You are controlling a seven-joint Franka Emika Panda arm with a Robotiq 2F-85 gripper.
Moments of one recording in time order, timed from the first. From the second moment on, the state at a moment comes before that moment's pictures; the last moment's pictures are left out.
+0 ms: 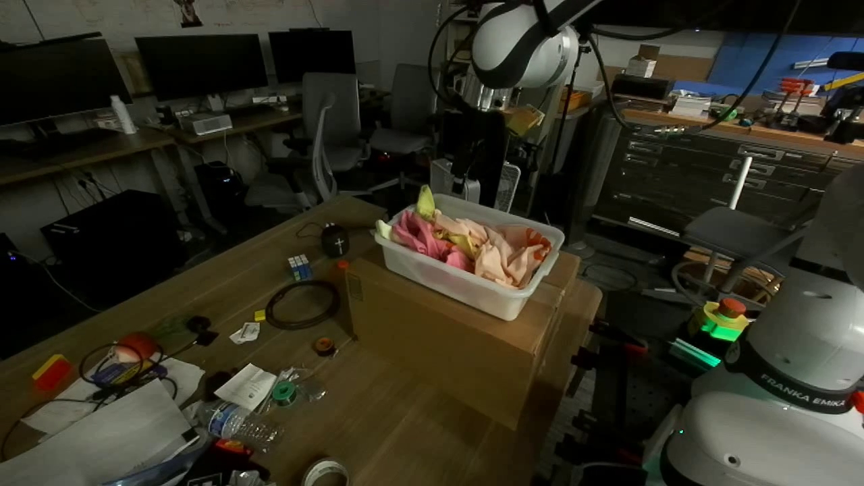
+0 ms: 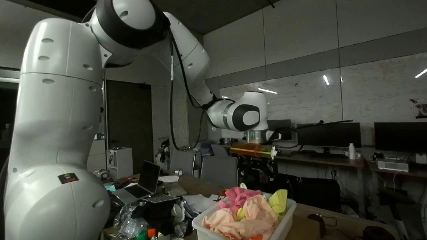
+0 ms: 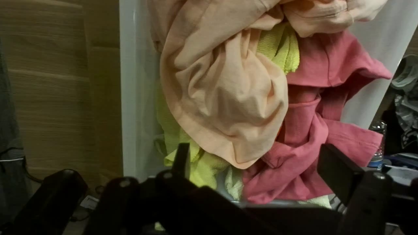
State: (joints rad) arm -0.09 0.10 -0.18 -2.17 0.15 2.37 -0.44
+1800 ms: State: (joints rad) arm -0.23 0.39 -0.03 -2.08 0.22 2.39 -0.51
